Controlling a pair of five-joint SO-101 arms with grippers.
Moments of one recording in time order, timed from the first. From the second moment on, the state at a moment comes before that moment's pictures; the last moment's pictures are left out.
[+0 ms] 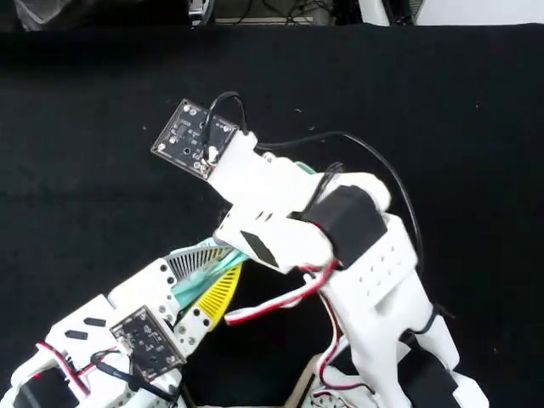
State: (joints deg) left arm 40.9 -98.5 58.5 70.2 -19.7; right arm -40.9 -24.1 -12.3 100.5 20.1
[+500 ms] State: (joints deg) left arm 41.0 -98.5 58.6 70.2 -19.7; right arm -41.1 -24.8 -8.7 100.4 21.3
